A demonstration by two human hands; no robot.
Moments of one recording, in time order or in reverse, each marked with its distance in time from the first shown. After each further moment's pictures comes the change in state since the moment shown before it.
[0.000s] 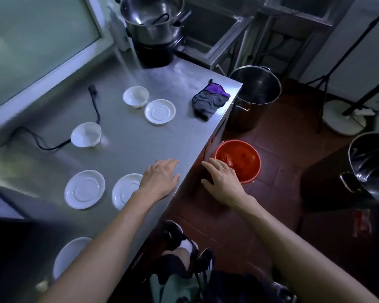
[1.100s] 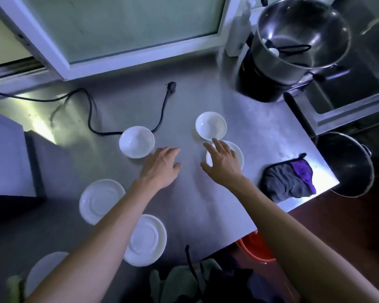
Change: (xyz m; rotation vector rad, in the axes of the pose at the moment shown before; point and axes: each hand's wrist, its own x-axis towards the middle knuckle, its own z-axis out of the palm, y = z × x) left_hand 0.147 -0.188 -0.054 -0.293 0.145 -0.521; right_hand 0.361 -0.129 -0.005 -0.266 -0.244 -0.417
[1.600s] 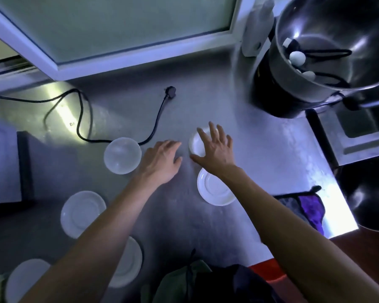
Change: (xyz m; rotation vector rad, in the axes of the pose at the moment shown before) left_hand 0.096 0.037 -0.008 0.056 0.025 -0.146; right_hand 0.131 0.043 -0.010 -0.039 -0.043 -0.115
